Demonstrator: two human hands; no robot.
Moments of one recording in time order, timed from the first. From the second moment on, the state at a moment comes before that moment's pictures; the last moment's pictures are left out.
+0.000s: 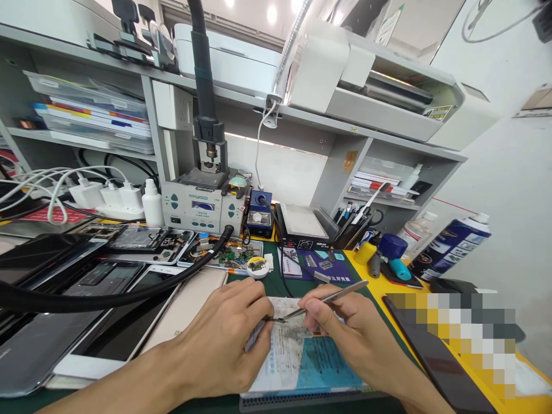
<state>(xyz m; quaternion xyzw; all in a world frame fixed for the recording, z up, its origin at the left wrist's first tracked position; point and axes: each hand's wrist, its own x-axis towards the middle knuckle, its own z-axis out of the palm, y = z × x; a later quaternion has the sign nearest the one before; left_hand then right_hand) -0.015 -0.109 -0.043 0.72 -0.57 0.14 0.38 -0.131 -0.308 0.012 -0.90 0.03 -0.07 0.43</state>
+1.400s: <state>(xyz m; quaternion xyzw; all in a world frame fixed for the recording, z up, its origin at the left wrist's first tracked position) -0.014 -0.109 -0.042 0.72 -0.58 0.10 0.37 -0.133 -0.313 0.015 -0.91 0.04 -0.09 0.40</state>
